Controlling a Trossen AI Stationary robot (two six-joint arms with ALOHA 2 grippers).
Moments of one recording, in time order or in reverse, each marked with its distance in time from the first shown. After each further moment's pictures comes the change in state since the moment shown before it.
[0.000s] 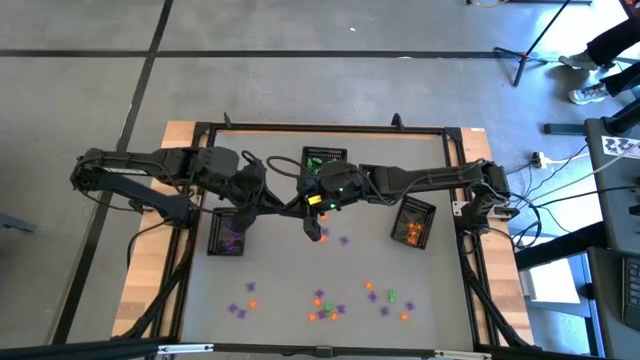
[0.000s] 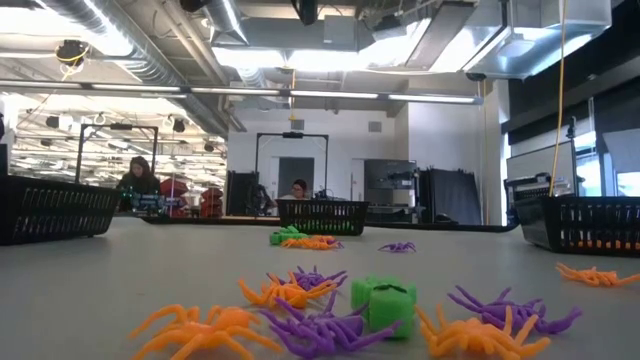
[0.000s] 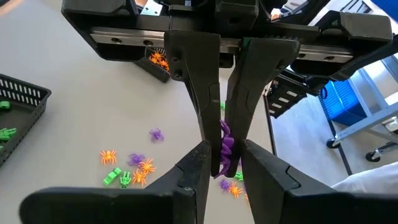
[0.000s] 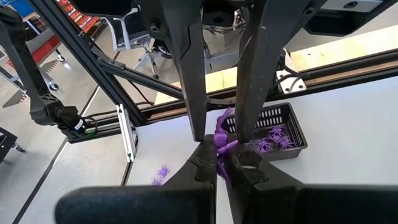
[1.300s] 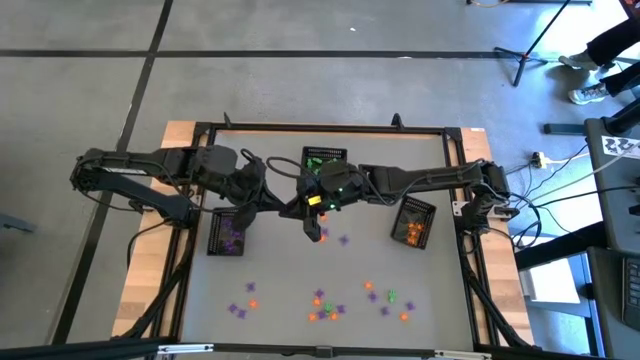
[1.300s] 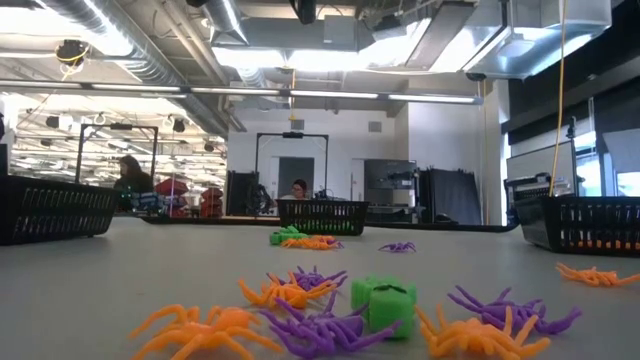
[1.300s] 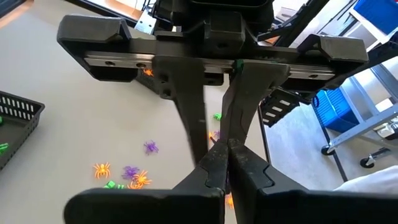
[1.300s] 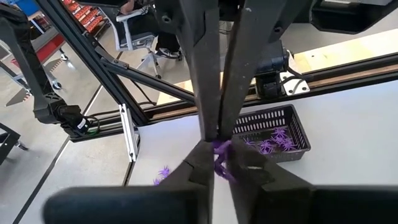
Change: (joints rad) left arm 0.000 -0.003 0.000 0.045 0.008 0.002; right arm -0.001 0.002 0.000 0.008 -0.011 -0.007
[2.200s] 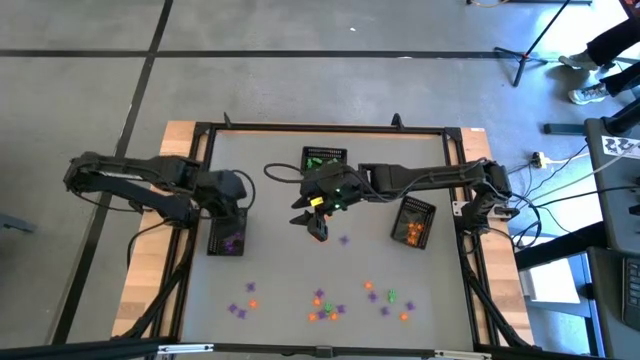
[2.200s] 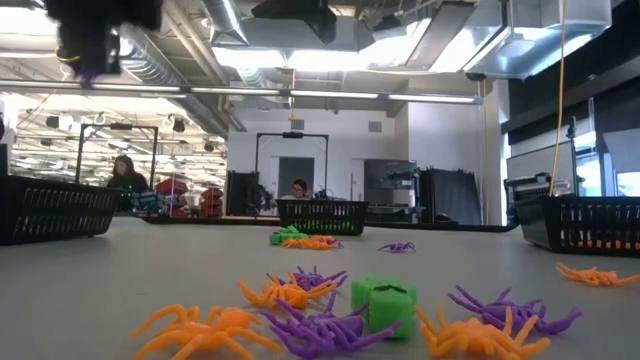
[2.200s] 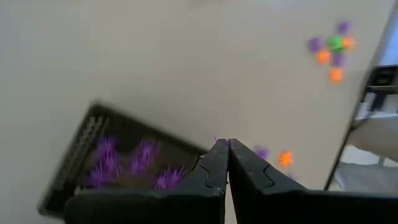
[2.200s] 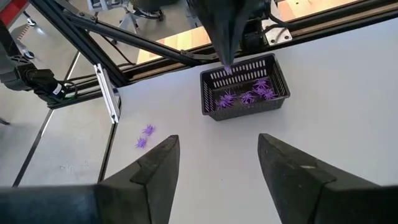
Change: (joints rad) left arm -0.005 -0.130 -0.230 -0.542 0.017 -0.233; right arm -0.007 -0.014 0.000 -0.206 0.000 0.000
